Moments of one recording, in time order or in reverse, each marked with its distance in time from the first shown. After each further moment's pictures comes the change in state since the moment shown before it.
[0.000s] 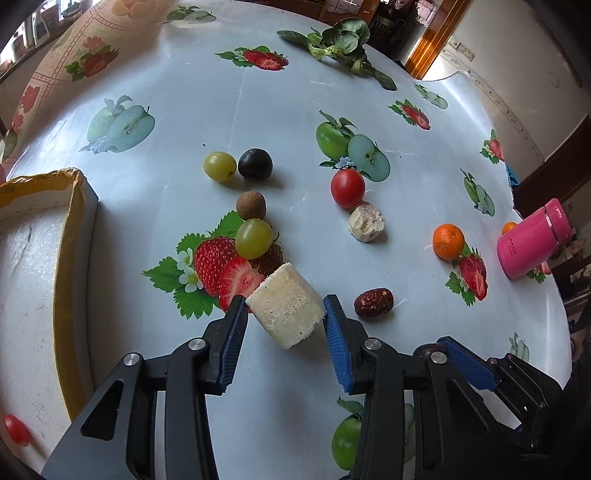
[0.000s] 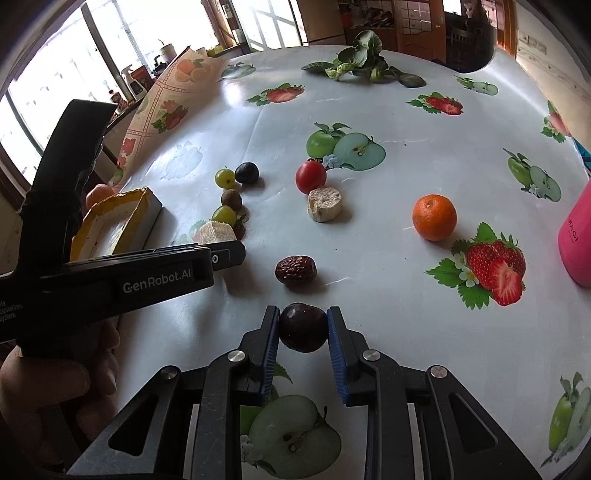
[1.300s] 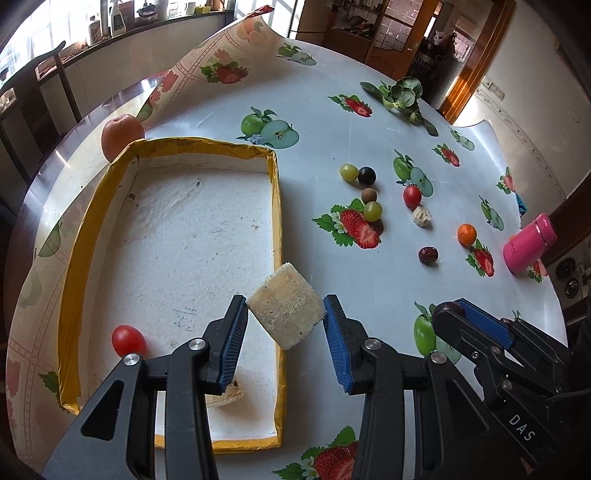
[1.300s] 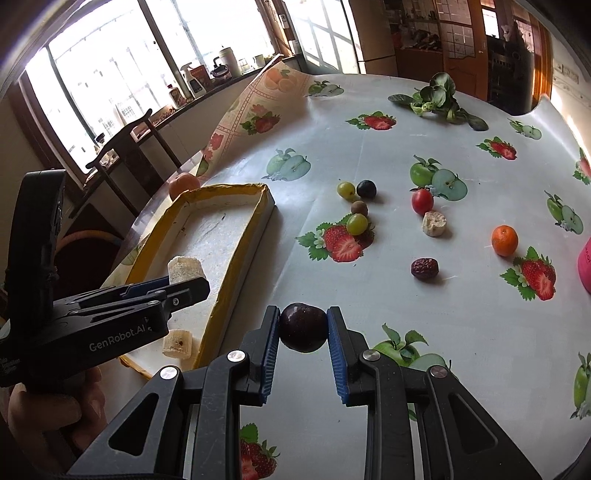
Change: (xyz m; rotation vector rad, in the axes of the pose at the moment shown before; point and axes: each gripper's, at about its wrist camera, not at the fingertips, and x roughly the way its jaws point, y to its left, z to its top) left arm -0.117 0.094 -0.072 -0.120 -0.109 0.118; right arm -0.054 0.109 -0.020 -0.110 -0.048 0.126
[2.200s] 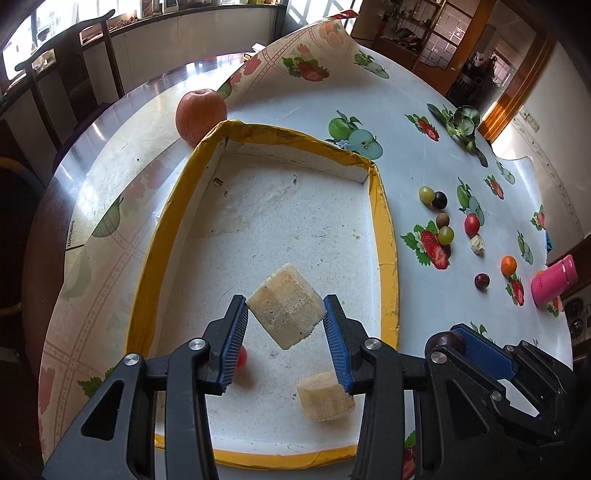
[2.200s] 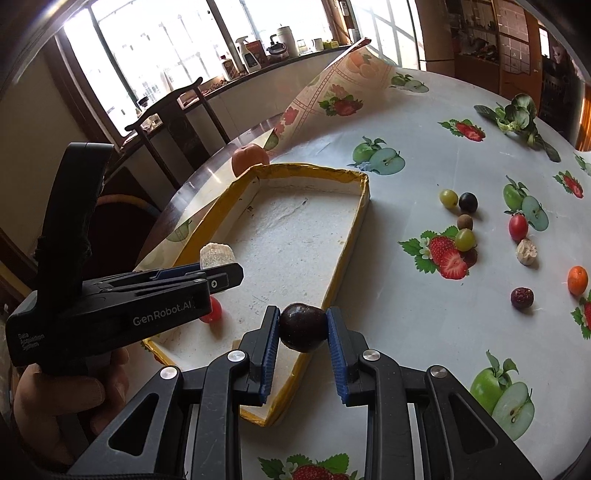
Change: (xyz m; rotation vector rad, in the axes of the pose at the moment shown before) left arm 0.004 0.089 0.004 -0.134 0.005 0.067; right arm 0.043 0.091 0.008 -0.146 0.055 0.112
